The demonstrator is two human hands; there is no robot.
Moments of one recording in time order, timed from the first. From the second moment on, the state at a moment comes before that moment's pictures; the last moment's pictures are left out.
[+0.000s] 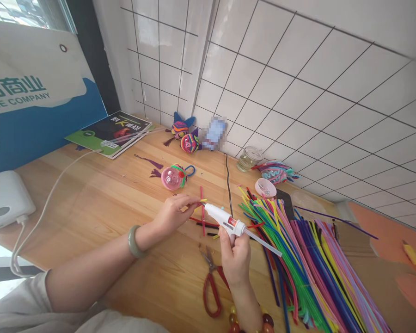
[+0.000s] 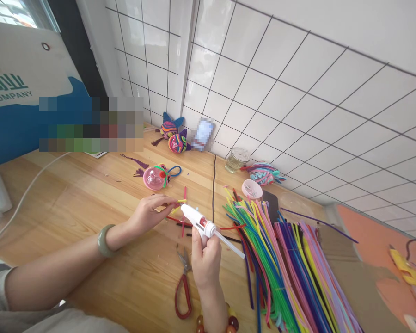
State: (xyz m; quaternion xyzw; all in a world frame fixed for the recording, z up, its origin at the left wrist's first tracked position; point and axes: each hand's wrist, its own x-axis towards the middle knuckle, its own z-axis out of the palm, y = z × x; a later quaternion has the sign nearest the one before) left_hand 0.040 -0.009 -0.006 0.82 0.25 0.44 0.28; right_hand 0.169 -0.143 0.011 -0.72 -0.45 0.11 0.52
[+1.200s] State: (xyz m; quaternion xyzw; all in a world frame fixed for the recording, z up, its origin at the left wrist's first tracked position) left_hand 0.040 -0.009 -0.005 0.81 0.26 0.43 0.29; right_hand 0.170 -0.143 0.007 -0.73 -0.45 0.10 0.51
